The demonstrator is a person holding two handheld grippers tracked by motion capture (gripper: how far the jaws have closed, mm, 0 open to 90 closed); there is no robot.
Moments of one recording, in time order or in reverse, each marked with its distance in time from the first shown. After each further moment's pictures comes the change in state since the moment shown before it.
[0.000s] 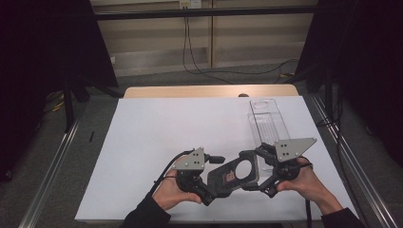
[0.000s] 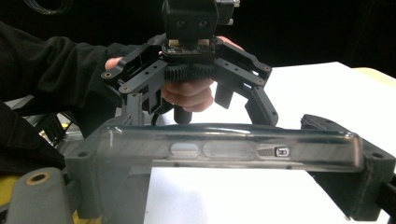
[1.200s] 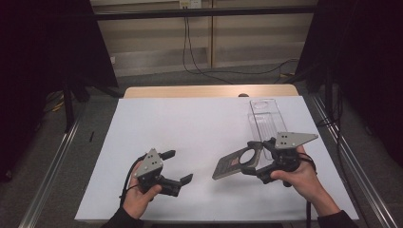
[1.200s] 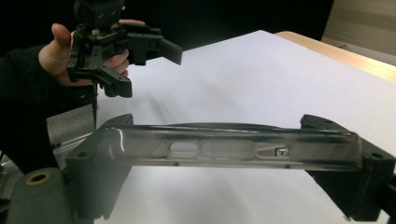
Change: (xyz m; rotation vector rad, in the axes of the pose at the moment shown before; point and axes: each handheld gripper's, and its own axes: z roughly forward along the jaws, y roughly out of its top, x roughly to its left) left arm 0.008 -0.051 -0.089 -0.019 0.487 -0.113; right arm -0.015 -0.006 -0.006 0.054 -0.273 0.161
